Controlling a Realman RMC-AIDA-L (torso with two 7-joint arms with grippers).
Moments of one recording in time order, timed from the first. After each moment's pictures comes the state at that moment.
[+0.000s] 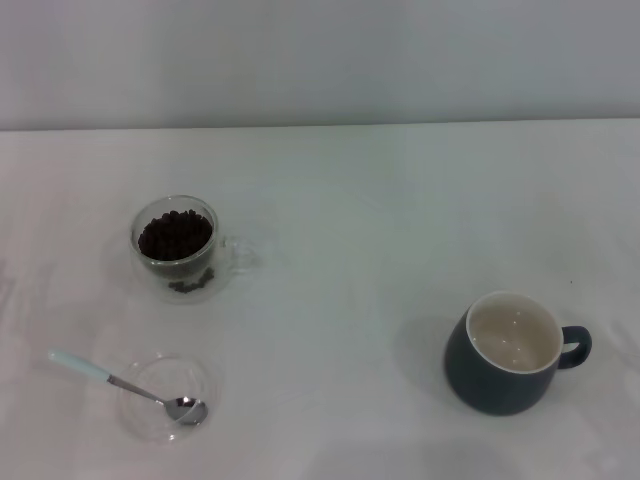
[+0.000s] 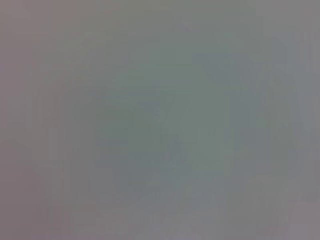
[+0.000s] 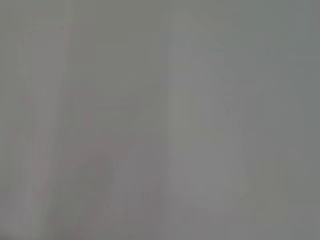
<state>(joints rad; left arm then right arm) -0.35 -2.08 0.61 -0.04 0.69 1.46 -0.20 0.12 1.96 -1.90 0.08 0.11 -1.74 0.37</state>
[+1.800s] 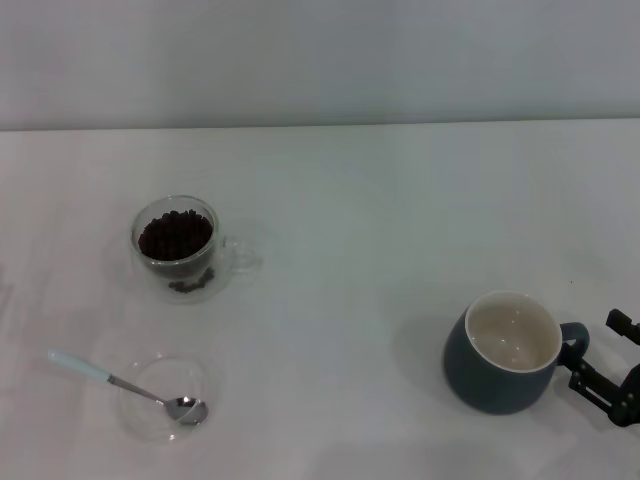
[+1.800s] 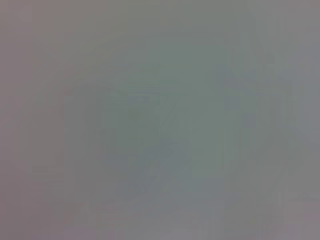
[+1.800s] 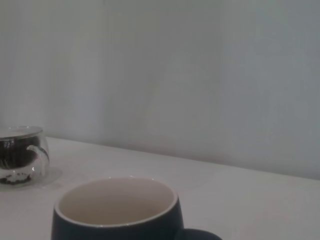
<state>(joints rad) -0.33 -2.09 0.62 -0.04 0.70 1.48 -0.22 0.16 2.01 -2.07 0.05 0.06 -1.45 0.37</state>
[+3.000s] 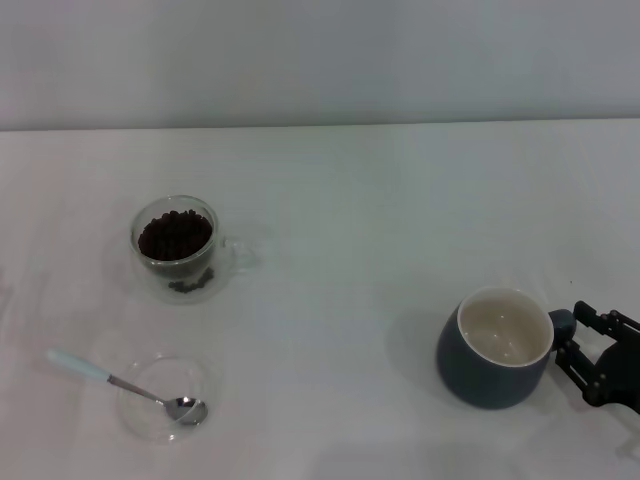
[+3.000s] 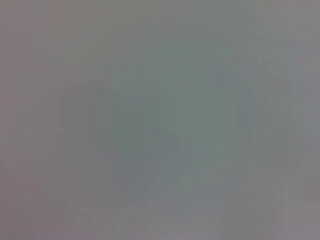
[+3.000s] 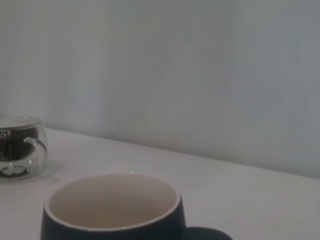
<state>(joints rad) -0.32 -2.08 0.62 -0.05 0.70 1.48 -0.22 0.19 2.01 -2.07 -0.02 0.06 -1.34 0.36</state>
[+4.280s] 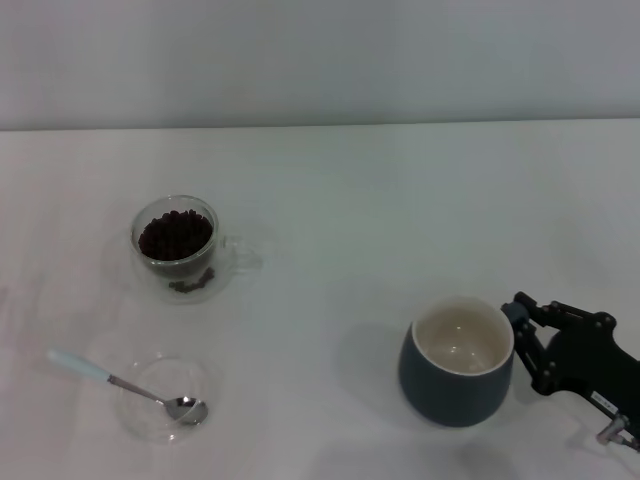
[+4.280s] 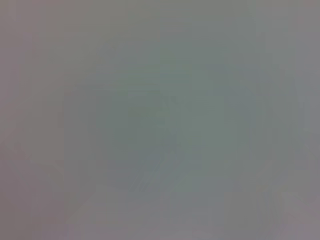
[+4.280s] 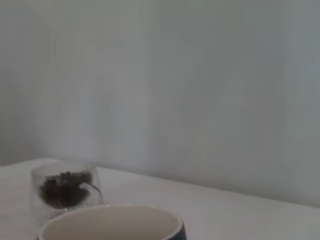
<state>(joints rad) -0.32 -2.08 0.62 -0.04 0.70 1.48 -0.21 0.17 2.01 -2.15 -0.17 0.06 -1.32 0.39</state>
